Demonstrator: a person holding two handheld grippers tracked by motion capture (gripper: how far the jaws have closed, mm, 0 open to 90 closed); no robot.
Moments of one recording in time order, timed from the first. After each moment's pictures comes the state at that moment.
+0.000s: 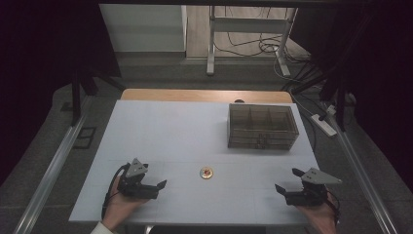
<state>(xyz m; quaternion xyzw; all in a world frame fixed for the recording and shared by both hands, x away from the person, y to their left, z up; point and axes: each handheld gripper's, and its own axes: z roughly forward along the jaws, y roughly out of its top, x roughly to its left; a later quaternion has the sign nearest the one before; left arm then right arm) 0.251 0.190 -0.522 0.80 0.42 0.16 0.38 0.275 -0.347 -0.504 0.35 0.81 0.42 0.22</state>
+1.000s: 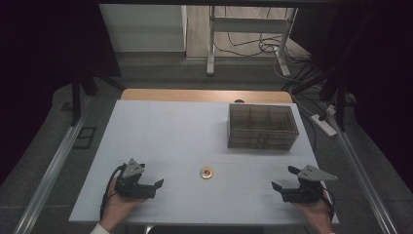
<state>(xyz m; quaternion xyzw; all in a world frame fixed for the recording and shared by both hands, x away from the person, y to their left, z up) 0.251 0.197 -0.525 0.80 0.44 0.17 0.38 0.283 -0.338 -0.506 0.34 0.81 0.43 0.21</state>
